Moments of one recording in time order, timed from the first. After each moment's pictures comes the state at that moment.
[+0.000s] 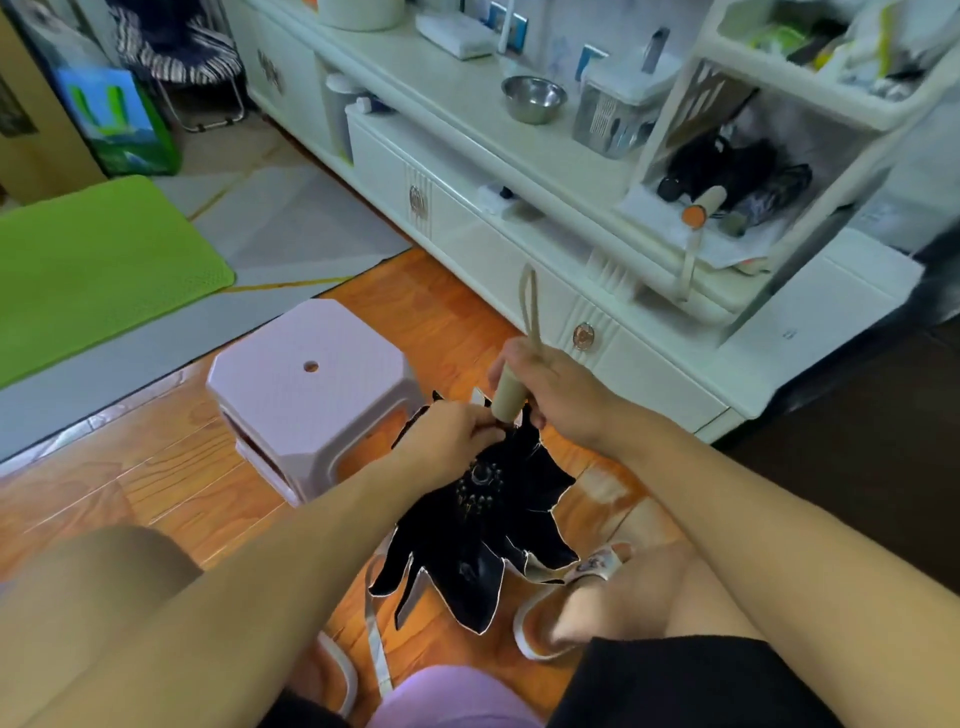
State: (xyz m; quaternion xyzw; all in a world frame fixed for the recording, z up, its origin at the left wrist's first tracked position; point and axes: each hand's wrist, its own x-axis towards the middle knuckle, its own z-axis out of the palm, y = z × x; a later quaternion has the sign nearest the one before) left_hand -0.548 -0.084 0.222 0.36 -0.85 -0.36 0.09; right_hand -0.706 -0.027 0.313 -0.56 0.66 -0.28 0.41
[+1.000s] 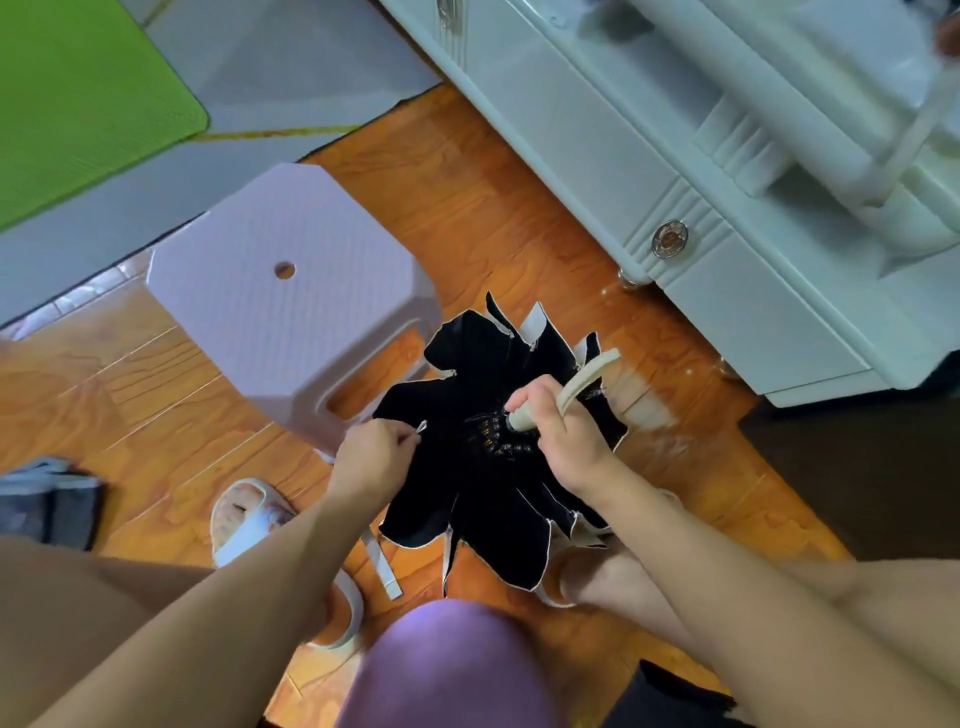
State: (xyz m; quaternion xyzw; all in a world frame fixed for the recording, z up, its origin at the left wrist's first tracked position) left_hand -0.486 -0.089 0.041 0.63 -0.67 -0.38 0.01; right_hand -0.722 -0.039 0.093 -0.43 0.69 -0.30 0.50
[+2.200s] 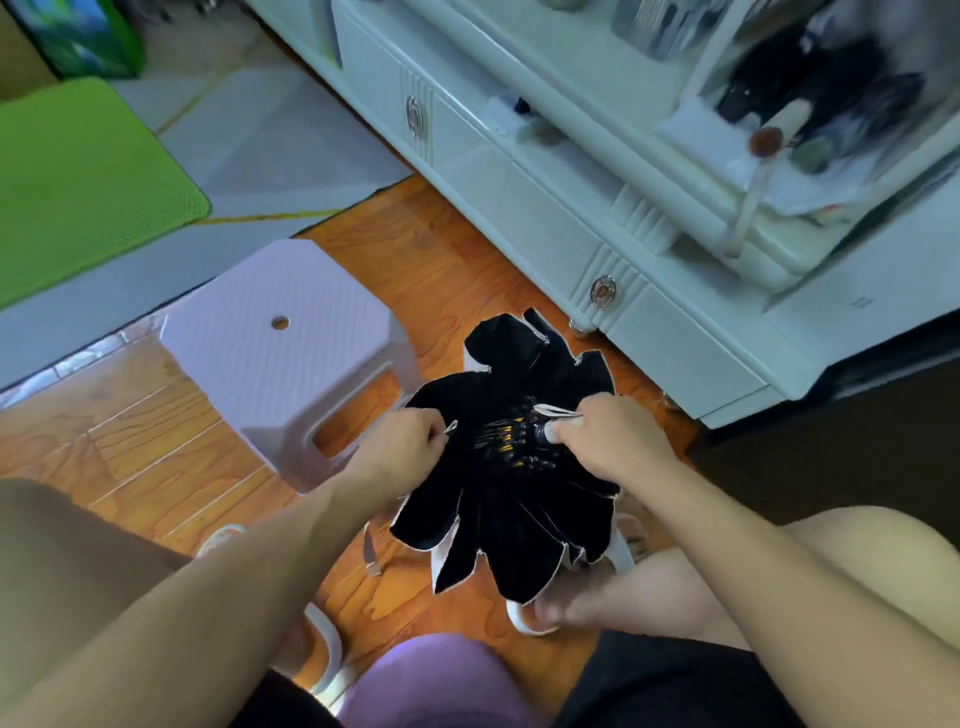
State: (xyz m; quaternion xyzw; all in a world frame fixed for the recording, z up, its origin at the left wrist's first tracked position) left_hand -0.535 -0.098 0.126 0.50 -0.80 -0.33 0.00; right_hand -0.773 -0.023 0.200 -0.48 0.84 0.06 0.25
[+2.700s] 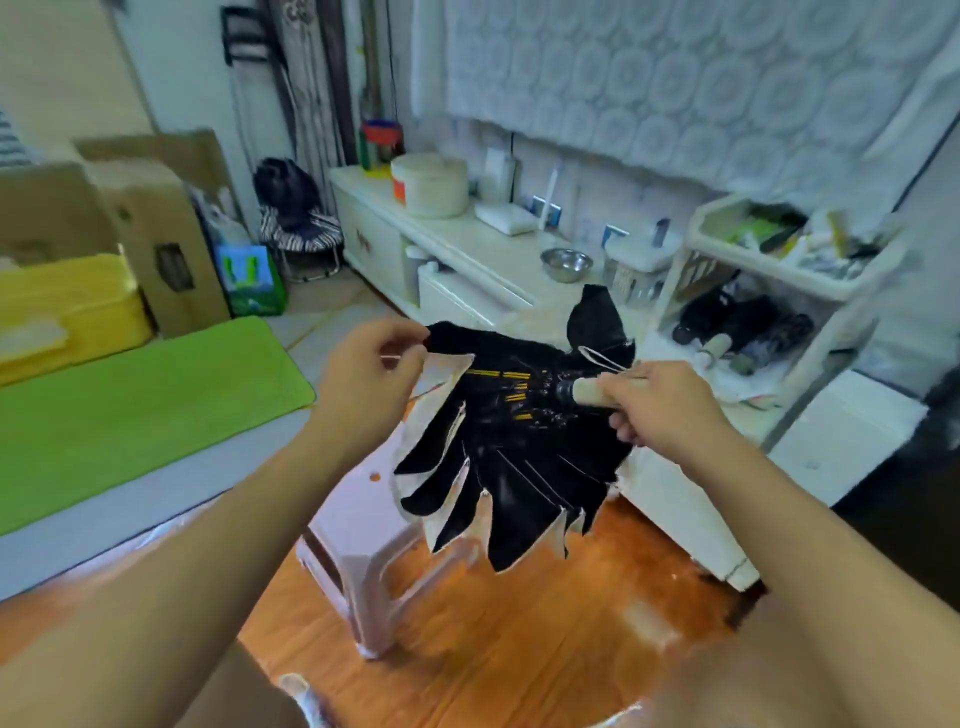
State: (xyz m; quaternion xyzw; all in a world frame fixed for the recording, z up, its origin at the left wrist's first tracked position) left_hand -0.457 -0.115 0.431 0.45 -0.71 -0.28 0.47; right_hand -0.726 -0.022 0.455 -0.44 0.77 -0.37 0.26
